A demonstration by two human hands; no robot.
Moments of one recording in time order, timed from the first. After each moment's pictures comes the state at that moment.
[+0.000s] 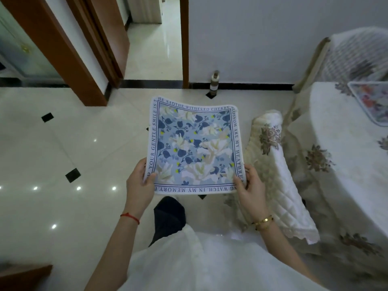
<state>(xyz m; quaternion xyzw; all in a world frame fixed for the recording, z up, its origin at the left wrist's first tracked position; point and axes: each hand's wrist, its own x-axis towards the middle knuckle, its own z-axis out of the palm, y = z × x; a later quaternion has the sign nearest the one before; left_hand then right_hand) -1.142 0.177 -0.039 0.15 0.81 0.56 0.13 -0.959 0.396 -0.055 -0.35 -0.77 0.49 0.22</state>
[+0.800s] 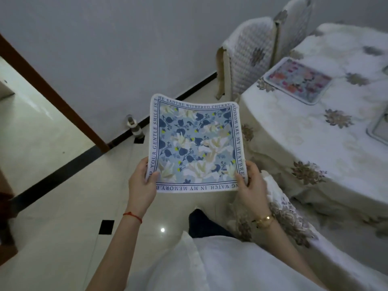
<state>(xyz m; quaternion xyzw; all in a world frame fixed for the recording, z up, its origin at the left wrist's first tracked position) -1.462 0.585 -0.020 0.46 0.70 0.46 0.29 -1.185 0.624 -0.048 -0.59 -0.58 0.38 0.41</state>
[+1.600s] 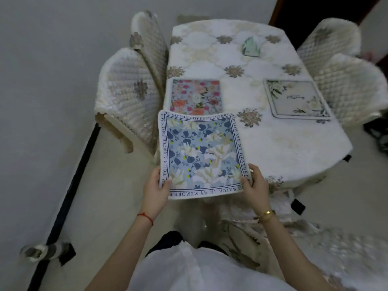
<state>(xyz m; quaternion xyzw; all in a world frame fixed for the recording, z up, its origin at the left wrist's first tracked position) -1.324 0.982 -0.052 0.66 0.48 0.26 0.52 -1.090 0.821 -0.067 -0.82 -0.30 0.18 0.46</state>
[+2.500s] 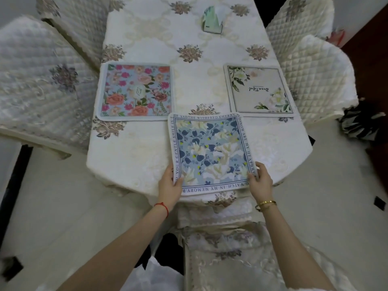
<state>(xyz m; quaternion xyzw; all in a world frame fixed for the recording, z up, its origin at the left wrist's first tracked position) -1.067 0.948 -0.130 0.63 0.47 0.16 0.60 -0.854 0.778 -0.123 -0.90 -0.16 0.17 0.36</state>
